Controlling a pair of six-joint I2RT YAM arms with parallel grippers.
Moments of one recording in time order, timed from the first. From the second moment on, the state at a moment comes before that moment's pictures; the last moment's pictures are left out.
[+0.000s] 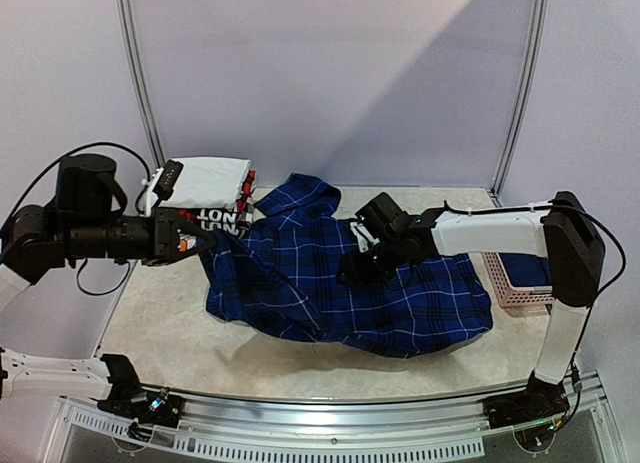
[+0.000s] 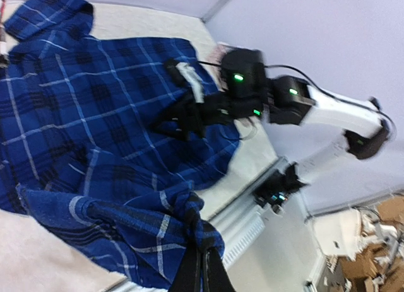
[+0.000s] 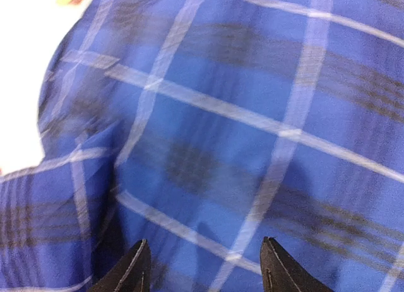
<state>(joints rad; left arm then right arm) -0.82 0.86 1.15 -0.79 0.17 -0.71 0.85 1.88 1.31 -0.39 -0.11 0.52</state>
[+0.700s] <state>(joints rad) -1.13 1.02 1.11 -0.50 0.19 -0.81 1.06 2.06 1.43 -0.36 -0.59 0.35</state>
